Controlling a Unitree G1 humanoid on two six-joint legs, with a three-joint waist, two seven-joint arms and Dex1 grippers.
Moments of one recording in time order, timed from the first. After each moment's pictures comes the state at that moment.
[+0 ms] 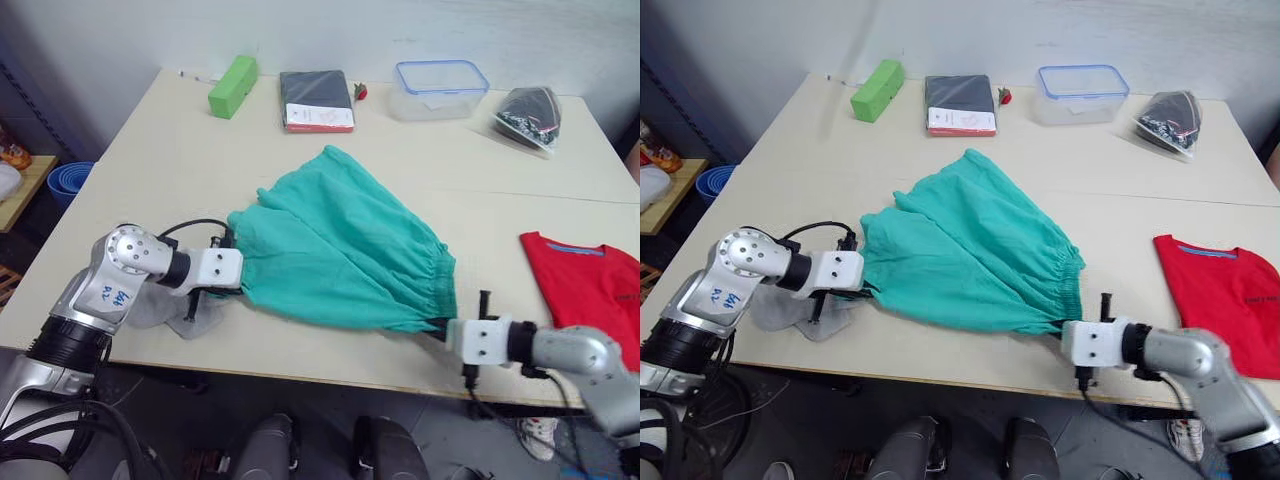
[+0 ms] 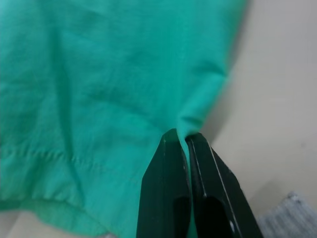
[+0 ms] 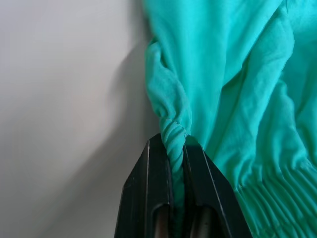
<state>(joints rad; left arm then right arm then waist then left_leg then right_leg) -0.63 0.88 -0.24 0.13 0.02 0.11 -1.25 0.01 -1.01 0.01 -0.20 0.08 -0.33 1.02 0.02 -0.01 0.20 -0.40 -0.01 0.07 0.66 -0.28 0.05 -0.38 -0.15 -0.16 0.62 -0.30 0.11</state>
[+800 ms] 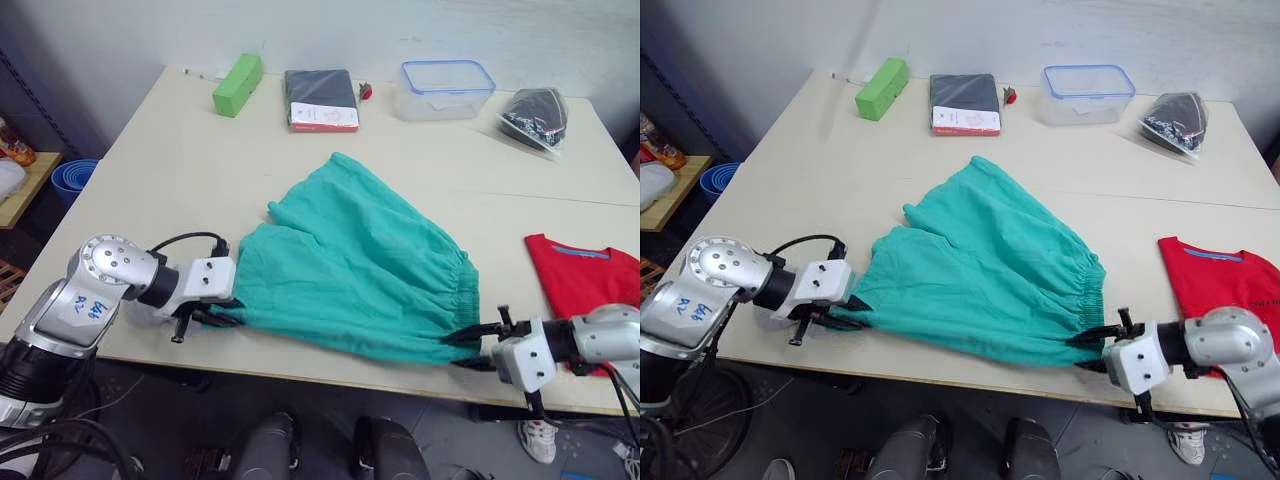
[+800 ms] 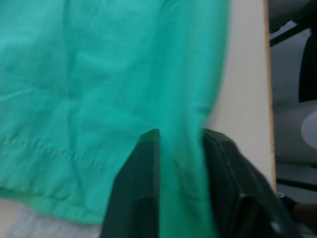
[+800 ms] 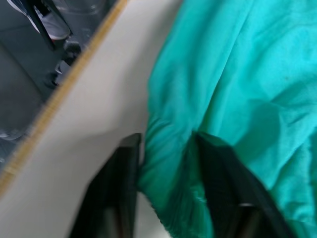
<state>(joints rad) -0.46 1.00 -0.19 -0.20 -0.19 0.40 -1.34 0.02 -1.08 0.01 -0.02 0.17 -0.63 1.24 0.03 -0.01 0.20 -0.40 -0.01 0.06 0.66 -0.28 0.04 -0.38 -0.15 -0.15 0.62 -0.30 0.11</state>
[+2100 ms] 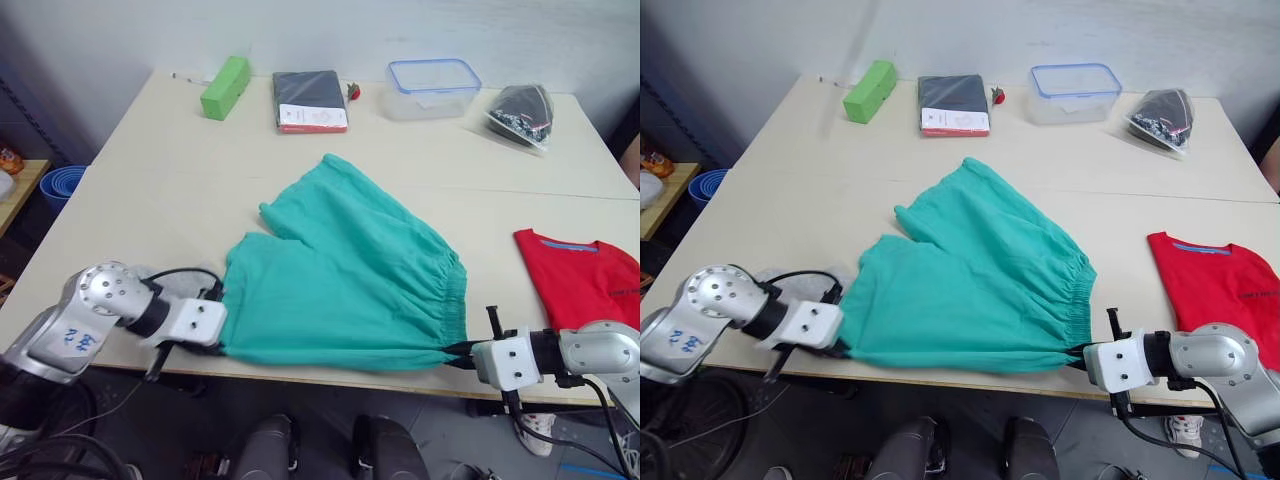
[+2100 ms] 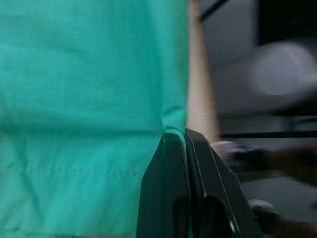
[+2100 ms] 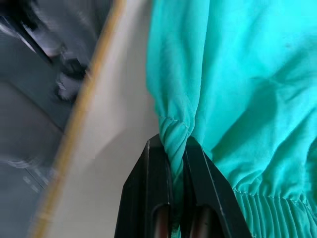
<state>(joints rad) -0.25 1.14 -0.19 -0.23 -0.19 0.24 -1.50 0.06 -1.07 0.02 -0.21 0.24 -0.31 1.21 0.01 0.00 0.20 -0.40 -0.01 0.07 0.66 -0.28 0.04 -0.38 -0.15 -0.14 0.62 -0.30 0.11</state>
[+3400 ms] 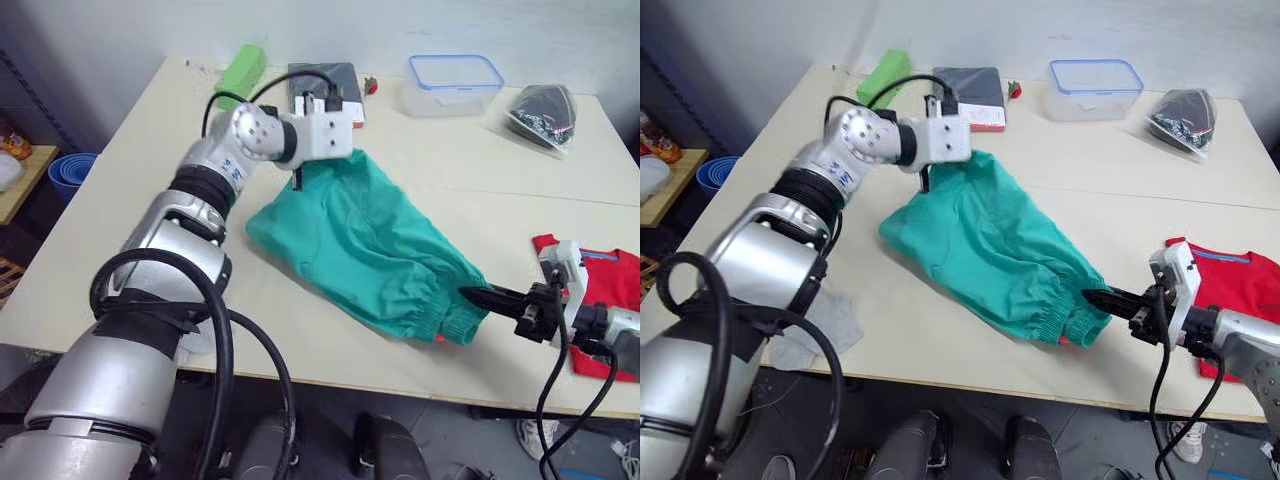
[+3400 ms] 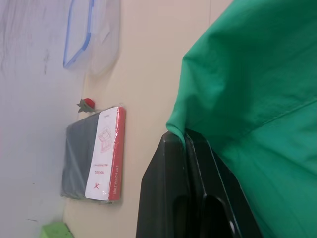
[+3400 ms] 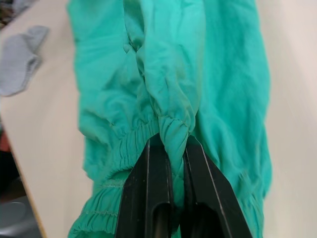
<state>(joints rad) -1.54 0.29 -0.49 1.36 0.40 -0.44 -0.54 0.03 -0.90 -0.37 -0.31 0.93 0.80 0.73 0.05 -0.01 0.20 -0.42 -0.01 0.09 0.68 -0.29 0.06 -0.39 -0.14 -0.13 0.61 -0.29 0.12</state>
